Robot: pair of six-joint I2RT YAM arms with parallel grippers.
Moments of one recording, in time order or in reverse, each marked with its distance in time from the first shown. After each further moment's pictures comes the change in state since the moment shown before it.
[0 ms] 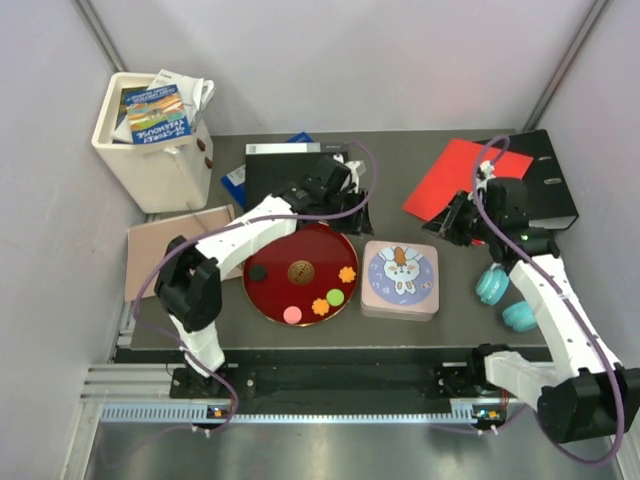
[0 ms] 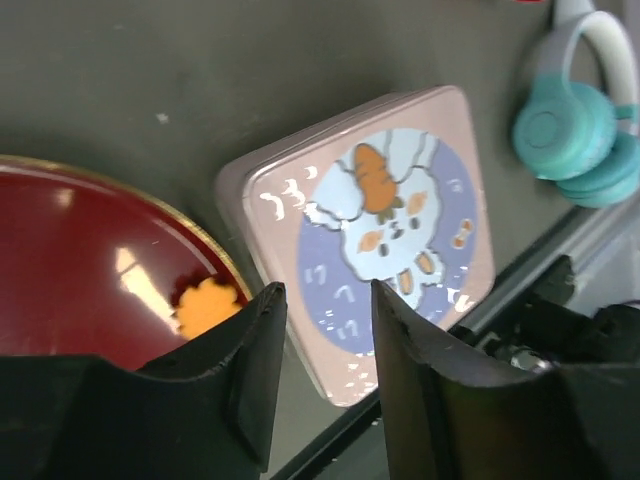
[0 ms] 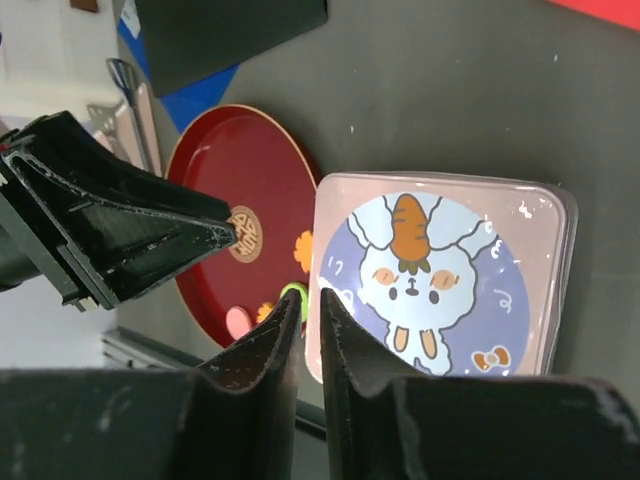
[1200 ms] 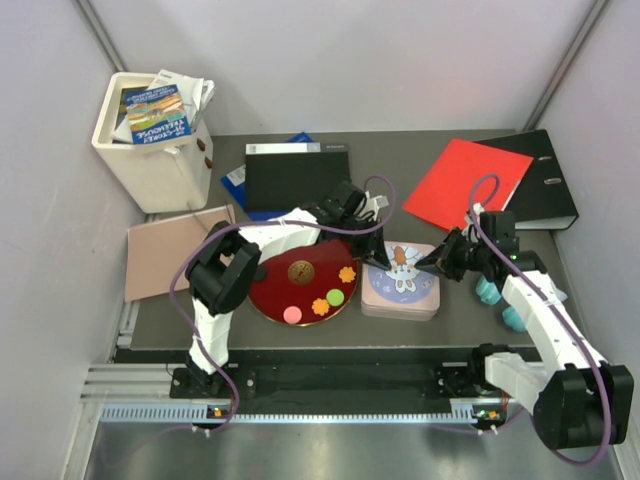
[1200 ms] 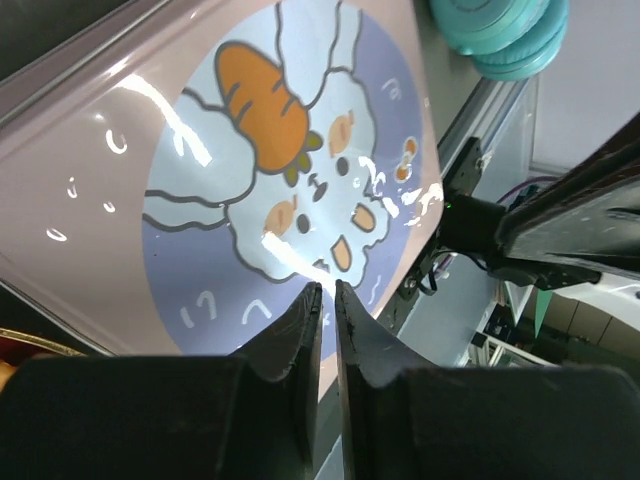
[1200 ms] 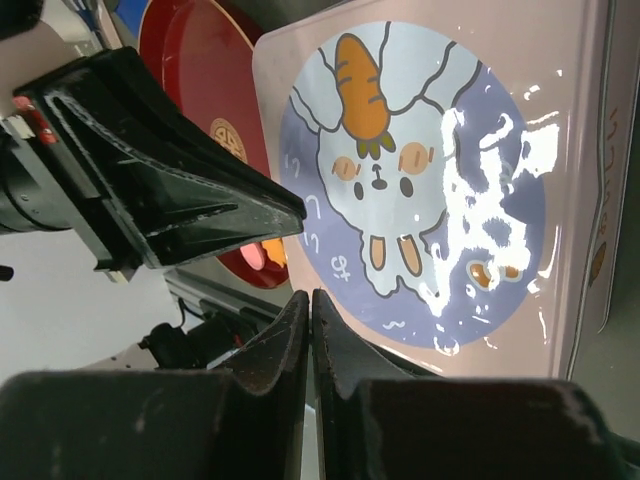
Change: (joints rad) left arm -0.026 0.190 -0.093 0.216 0.418 -0.093; right arm -0.049 -0.035 -0.270 0.019 -0.187 0.132
